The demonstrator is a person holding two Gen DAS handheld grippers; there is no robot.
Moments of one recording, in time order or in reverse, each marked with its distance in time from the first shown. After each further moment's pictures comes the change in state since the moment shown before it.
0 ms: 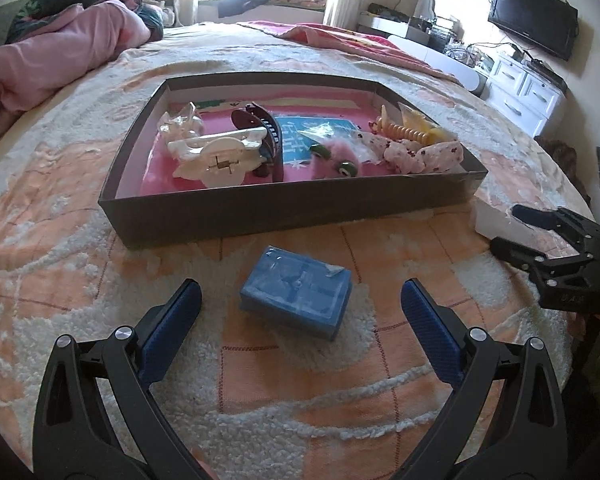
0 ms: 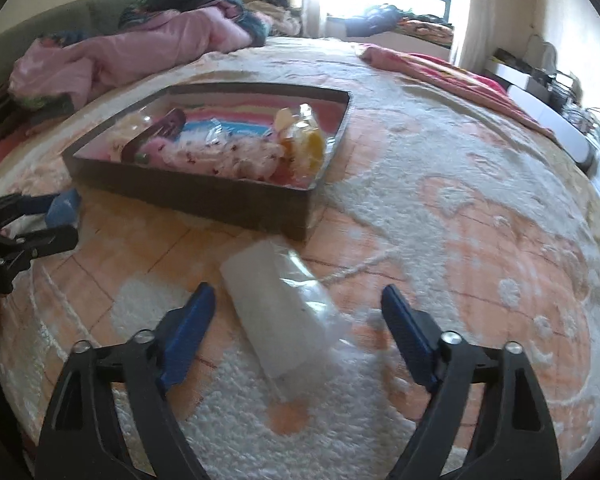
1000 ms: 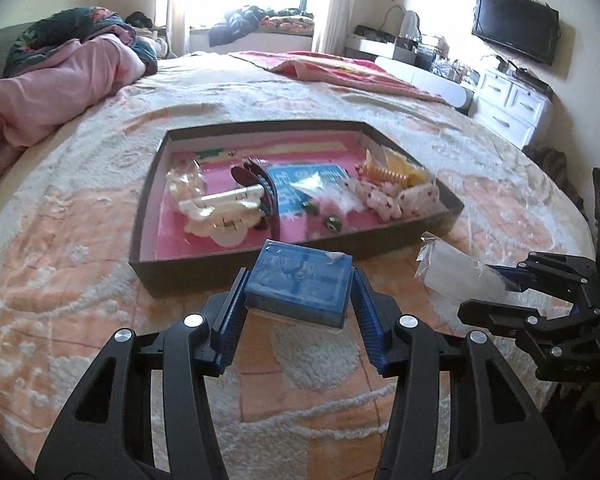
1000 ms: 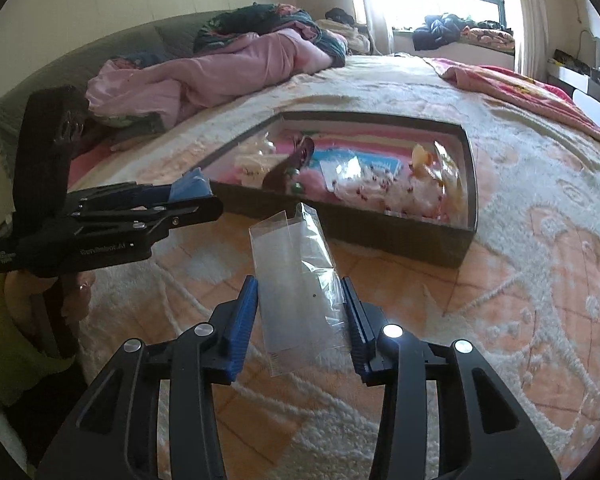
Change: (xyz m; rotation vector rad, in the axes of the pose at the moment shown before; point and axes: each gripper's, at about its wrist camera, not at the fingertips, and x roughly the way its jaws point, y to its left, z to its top) left arm -0.032 -0.004 0.023 0.043 -0.103 -0.002; right arm -0.035 0.061 0.018 -0.006 -0.083 0.298
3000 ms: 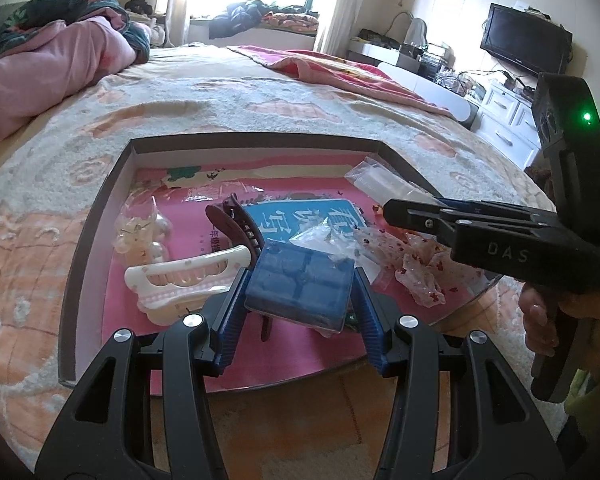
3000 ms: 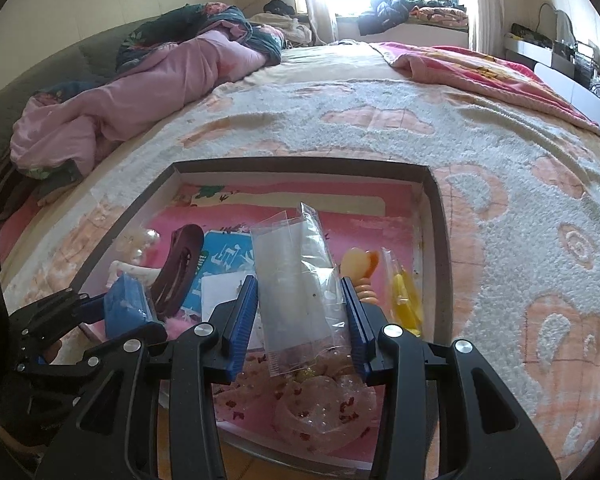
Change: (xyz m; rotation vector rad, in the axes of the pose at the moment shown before) left arm 0.072 0.012 0.042 -0.065 0.010 -0.053; right arm 0.095 -0.079 0.102 0.136 0.045 -0.145
